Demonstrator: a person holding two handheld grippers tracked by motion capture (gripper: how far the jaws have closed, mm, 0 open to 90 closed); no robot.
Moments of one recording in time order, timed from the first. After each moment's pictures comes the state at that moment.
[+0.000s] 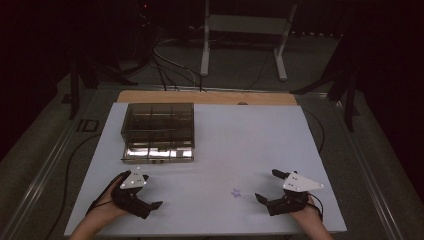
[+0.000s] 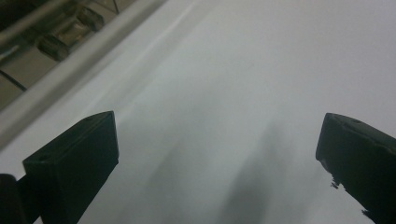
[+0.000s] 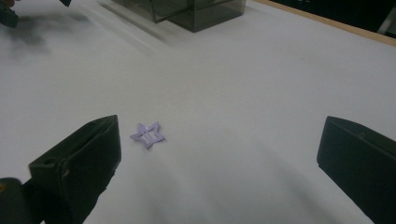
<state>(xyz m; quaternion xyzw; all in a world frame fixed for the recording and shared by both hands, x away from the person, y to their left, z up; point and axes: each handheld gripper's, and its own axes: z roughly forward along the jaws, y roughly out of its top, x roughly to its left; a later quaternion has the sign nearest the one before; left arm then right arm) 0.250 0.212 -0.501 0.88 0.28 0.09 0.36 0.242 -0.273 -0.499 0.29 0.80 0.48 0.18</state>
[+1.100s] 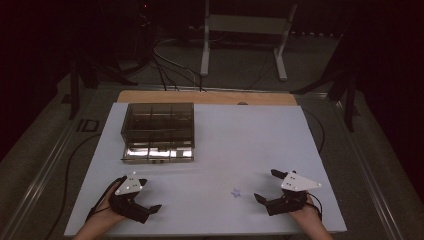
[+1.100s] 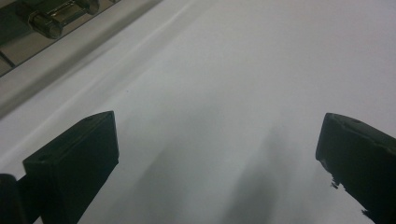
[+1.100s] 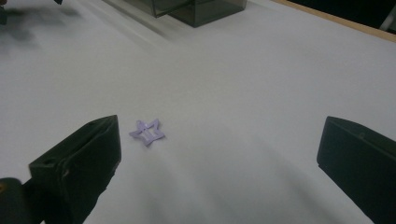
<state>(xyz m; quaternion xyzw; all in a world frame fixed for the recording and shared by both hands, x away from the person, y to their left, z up) 0.239 0.218 -0.510 0.87 0.30 0.09 0.39 0.243 -0.270 -0.499 0.29 0.81 0.47 0.18</state>
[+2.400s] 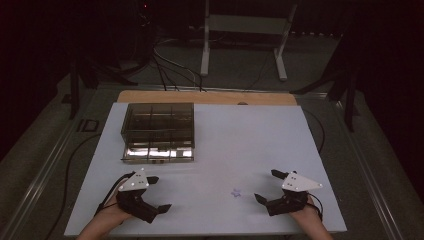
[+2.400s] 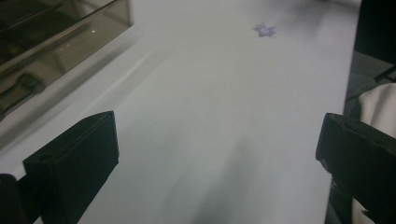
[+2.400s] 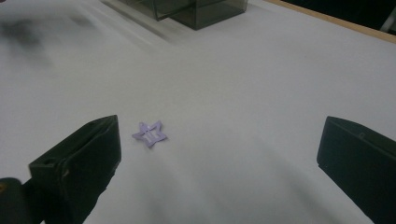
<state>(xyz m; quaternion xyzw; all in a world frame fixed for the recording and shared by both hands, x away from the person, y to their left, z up) 0.240 0.190 -0.481 0.86 0.26 0.05 0.44 0.242 -0.271 -0.498 0.29 0.81 0.48 0.18</state>
